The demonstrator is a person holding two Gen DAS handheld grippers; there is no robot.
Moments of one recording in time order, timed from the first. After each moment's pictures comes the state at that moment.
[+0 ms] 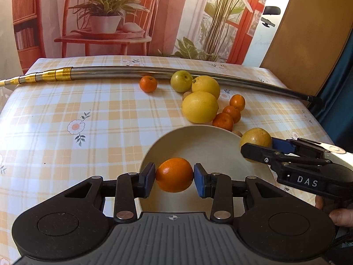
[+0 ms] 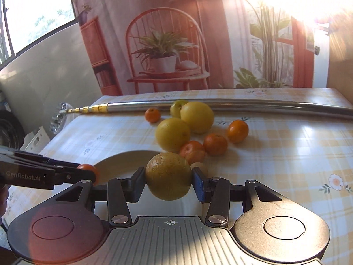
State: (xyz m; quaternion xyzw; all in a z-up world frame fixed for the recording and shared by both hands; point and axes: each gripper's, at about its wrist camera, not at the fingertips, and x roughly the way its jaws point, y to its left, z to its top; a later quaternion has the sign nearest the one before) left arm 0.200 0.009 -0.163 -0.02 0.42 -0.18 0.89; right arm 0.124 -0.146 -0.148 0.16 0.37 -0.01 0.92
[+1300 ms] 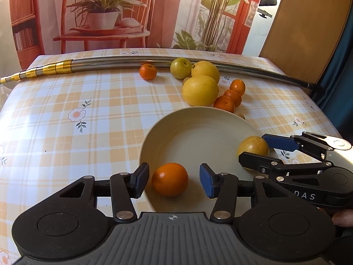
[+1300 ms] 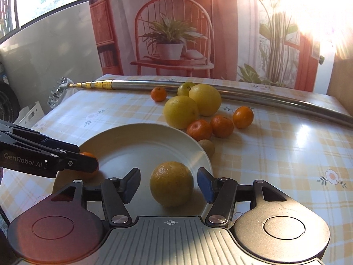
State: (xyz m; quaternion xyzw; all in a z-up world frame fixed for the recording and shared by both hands) left arm 0.184 0.008 -0.172 0.00 0.42 -0.18 0.89; right arm 0.111 -0.124 -0.154 0.10 0.39 -0.01 0.92
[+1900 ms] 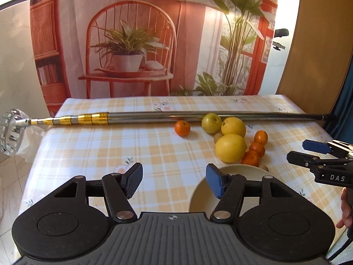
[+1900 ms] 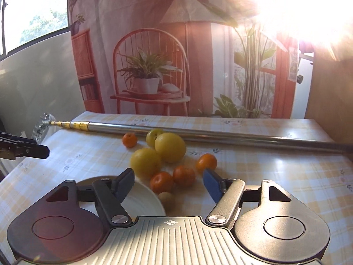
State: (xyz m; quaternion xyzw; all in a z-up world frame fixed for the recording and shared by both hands) left arm 0.206 0.044 -0.109 0.02 0.34 -0.13 0.93; right arm 0.125 -0.176 -0.114 0.11 0.32 -0.07 0.94
